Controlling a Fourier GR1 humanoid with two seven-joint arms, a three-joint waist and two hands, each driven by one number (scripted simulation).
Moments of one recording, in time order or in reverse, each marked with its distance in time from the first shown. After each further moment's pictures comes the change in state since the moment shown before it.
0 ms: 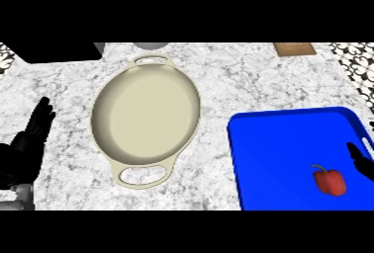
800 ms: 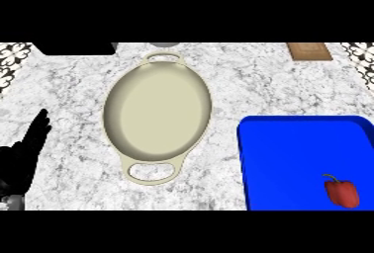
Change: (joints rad) left arm 0.066 0.031 0.003 -0.013 -0.034 -0.040 0.078; right arm 0.580 -0.056 -0.144 -0.395 0.275 -0.090 -0.070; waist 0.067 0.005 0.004
